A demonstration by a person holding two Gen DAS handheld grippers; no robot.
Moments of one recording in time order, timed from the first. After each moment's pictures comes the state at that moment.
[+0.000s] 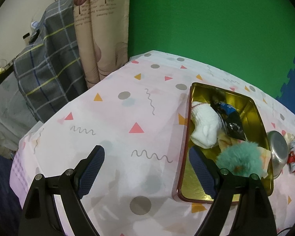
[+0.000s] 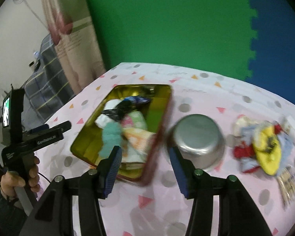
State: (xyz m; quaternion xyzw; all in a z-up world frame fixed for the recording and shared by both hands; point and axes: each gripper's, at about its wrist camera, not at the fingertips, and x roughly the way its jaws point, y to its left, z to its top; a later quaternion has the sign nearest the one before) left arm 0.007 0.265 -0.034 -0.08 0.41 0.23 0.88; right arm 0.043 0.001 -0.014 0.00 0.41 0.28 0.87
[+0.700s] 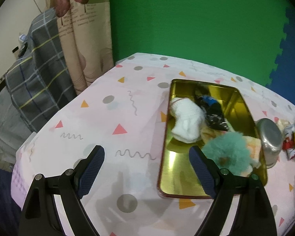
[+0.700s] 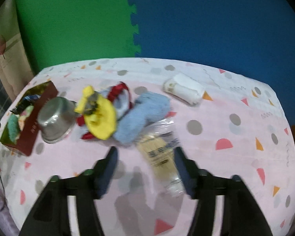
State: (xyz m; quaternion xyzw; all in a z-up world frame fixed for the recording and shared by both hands) left arm 0.012 0.236 -0.032 -0.05 0.41 0.18 0.89; right arm 0.071 -0.230 -0.056 -0.01 0.45 0.09 0.89
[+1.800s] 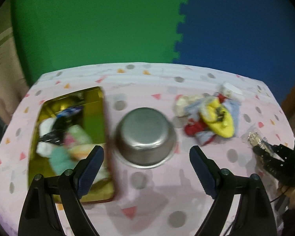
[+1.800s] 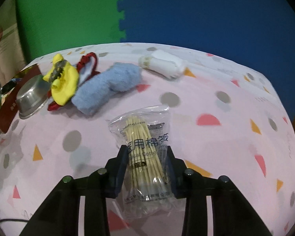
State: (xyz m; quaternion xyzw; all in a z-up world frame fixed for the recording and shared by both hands) left arm 0.063 0.030 -0.016 0.01 0.44 -0.05 0.90; right arm 0.046 -0.270 -0.112 -0.02 0.44 0.06 0.89
